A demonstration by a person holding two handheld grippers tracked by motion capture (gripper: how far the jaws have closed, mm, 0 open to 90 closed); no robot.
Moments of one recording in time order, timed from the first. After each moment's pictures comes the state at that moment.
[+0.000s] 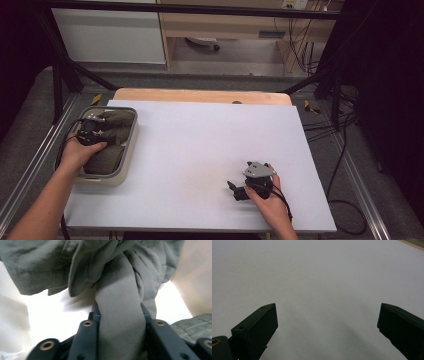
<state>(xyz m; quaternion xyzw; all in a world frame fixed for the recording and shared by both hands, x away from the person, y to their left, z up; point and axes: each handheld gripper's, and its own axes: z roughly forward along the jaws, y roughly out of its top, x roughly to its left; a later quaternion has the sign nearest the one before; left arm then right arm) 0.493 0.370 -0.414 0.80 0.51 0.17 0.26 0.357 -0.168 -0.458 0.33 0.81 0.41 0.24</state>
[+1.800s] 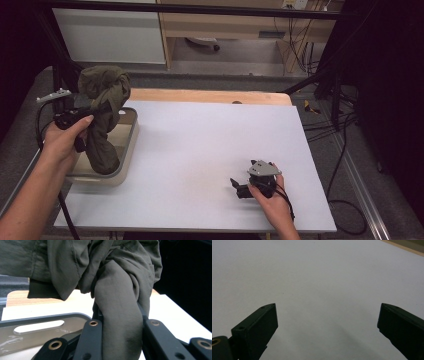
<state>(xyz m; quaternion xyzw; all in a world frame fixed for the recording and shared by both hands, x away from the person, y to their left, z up) 0.459 0.366 -0.306 0.65 0.48 0.16 0.57 0.358 -0.177 -0.454 0.35 0.80 0.42 0.25</state>
